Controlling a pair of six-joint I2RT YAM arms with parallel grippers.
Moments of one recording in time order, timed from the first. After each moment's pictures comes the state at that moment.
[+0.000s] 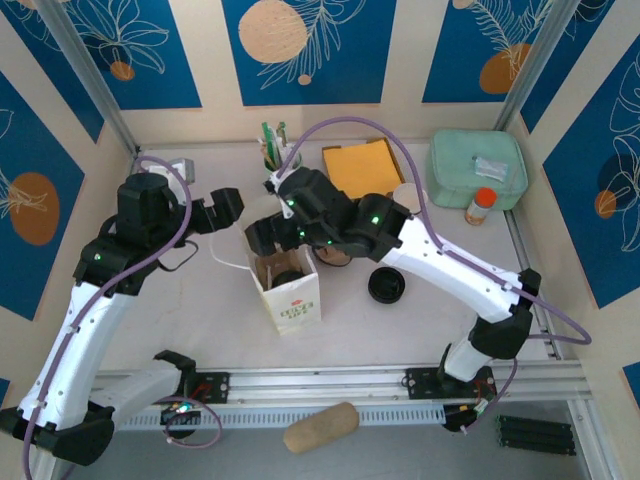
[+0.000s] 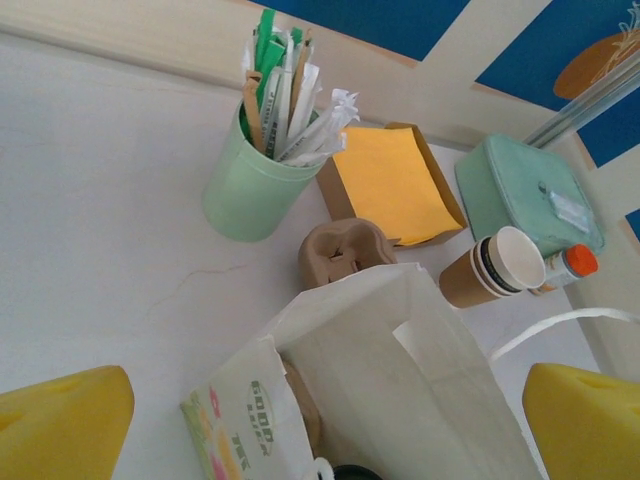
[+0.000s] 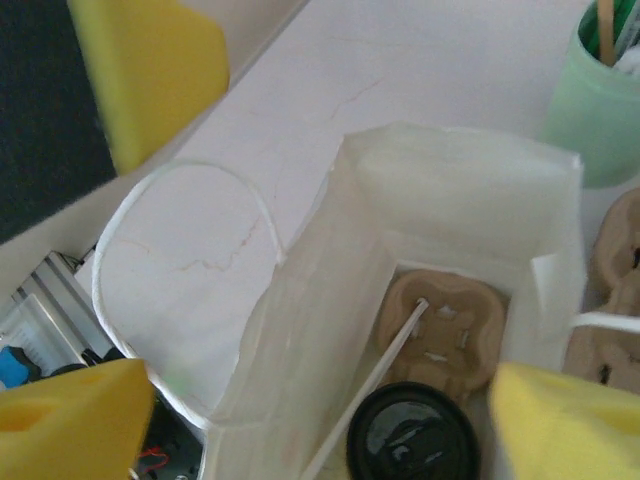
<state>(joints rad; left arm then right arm) -0.36 0.97 1.32 -0.83 0.09 -0.49 1.09 1.60 1.88 -0.95 0.13 0.47</state>
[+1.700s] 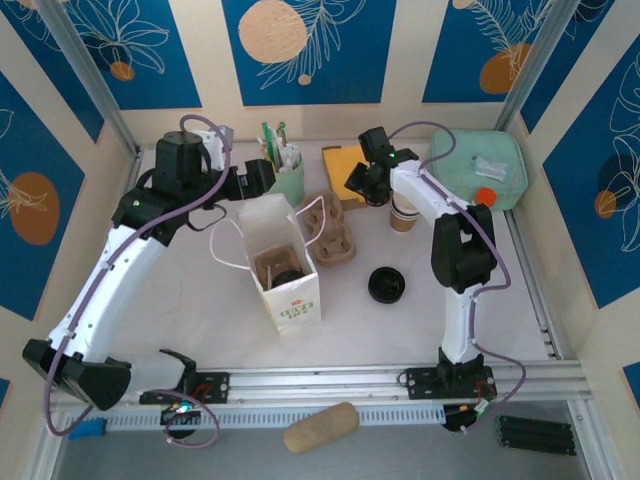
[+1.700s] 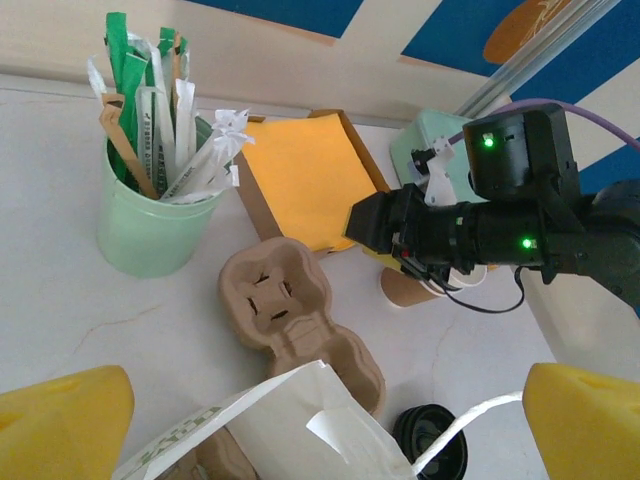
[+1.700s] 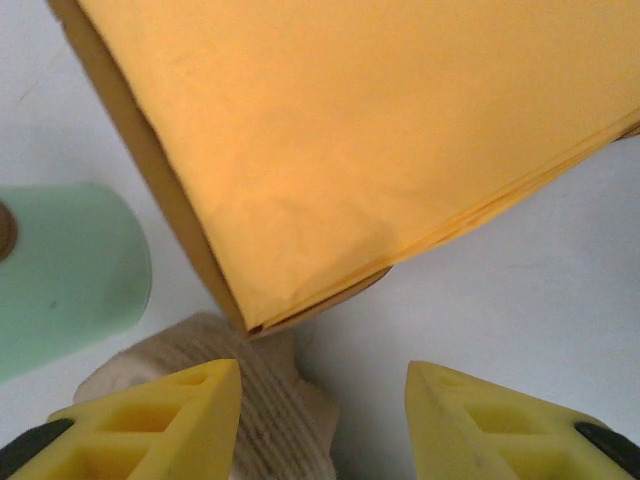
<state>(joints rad) -0.40 1.27 1.51 -0.74 0.23 -0.45 0.35 2.05 1.76 -0.78 -0.05 0.82</state>
